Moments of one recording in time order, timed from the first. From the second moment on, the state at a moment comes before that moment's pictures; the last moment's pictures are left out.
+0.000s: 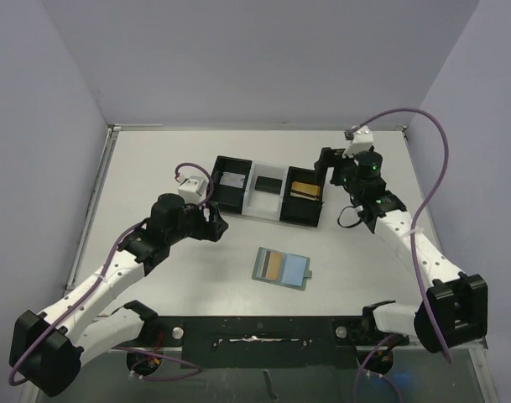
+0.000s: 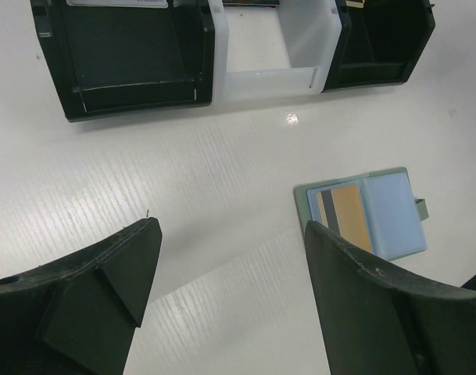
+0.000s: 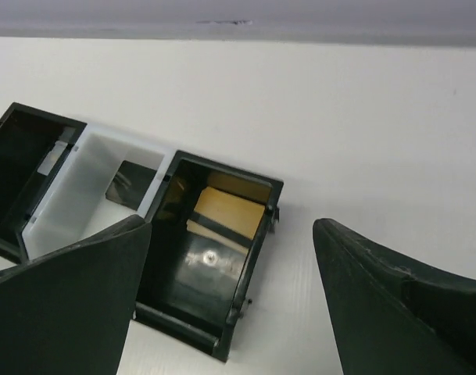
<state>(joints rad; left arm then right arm) -0.55 0.98 0.67 -0.21 0.08 -0.35 0.29 1.30 0.98 0.00 0.06 0.06</state>
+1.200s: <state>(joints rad) -0.52 1.03 0.68 -0.25 0.01 -0.32 0.45 1.93 1.32 -0.46 0.24 0.54</state>
